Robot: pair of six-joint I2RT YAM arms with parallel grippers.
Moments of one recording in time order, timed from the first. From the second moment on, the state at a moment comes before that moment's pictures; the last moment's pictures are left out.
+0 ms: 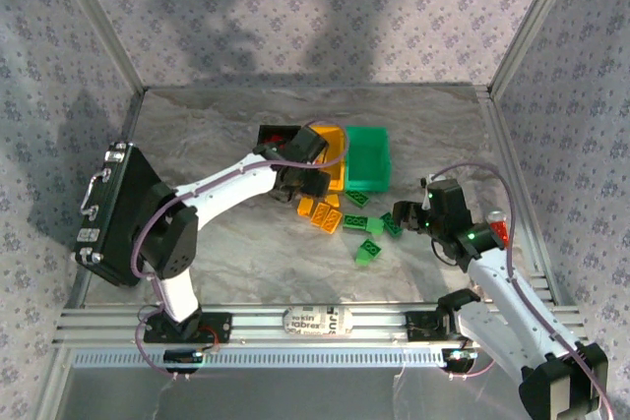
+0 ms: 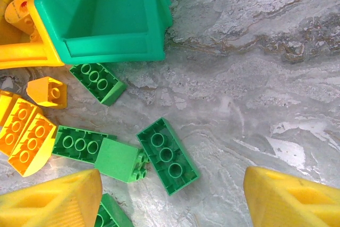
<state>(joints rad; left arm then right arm) -0.78 1.78 1.38 -0.72 -0.16 -0.40 0.33 0.80 0.58 -0.58 0.01 0.38</state>
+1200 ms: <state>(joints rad) -0.79 1.88 1.26 -0.65 -0.13 -0.45 0.33 0.81 0.56 -0.55 0.00 0.40</state>
